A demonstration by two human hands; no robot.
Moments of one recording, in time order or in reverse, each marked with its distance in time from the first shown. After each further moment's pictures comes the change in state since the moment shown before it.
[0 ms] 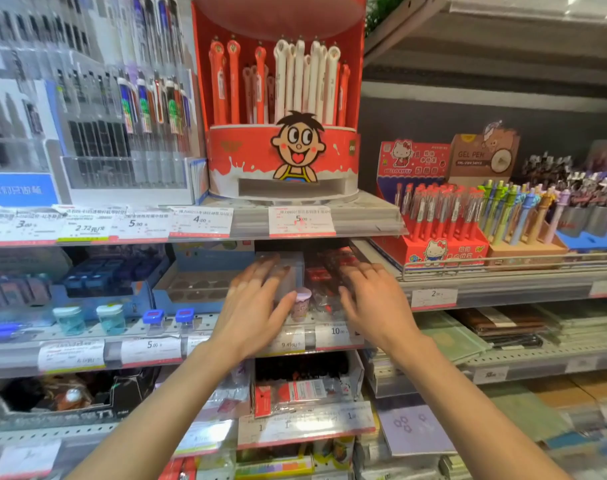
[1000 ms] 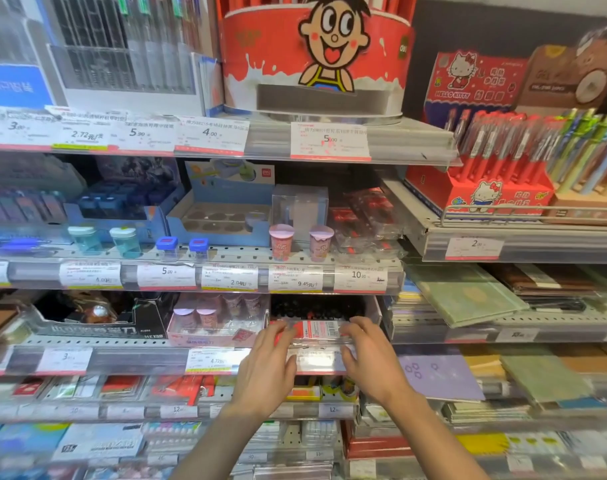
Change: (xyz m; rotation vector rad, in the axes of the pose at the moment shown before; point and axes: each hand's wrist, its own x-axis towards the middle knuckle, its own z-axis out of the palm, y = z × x) left_hand -0.162 0.006 0.117 -0.111 -0.273 -0.310; right_hand -0.138 -0.008 0.125 0.335 -0.465 0.125
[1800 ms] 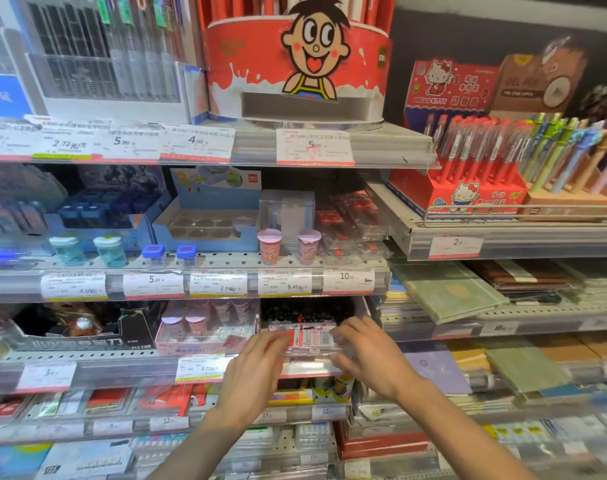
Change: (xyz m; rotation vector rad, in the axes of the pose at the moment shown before) left_hand 0.000 -0.010 -0.006 0.077 0.105 0.200; right_hand 0.002 0.012 -0.025 -0.172 -0.074 -0.211
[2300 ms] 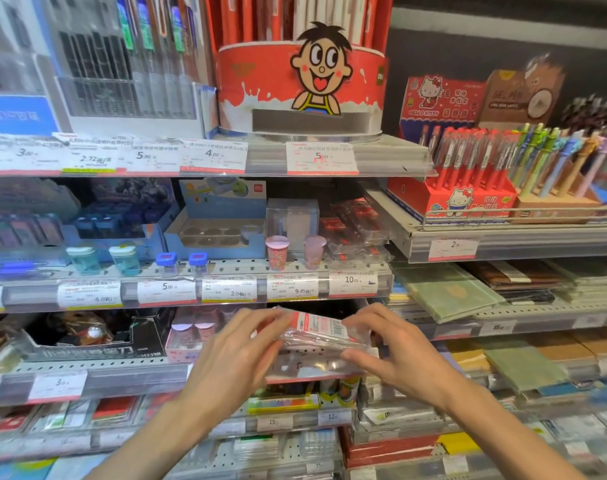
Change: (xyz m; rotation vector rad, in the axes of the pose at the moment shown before) left_hand 0.003 0.008 -0.110 0.026 0.200 0.309; right_hand -0.040 -0.039 -0.084 0.271 0.135 -0.075
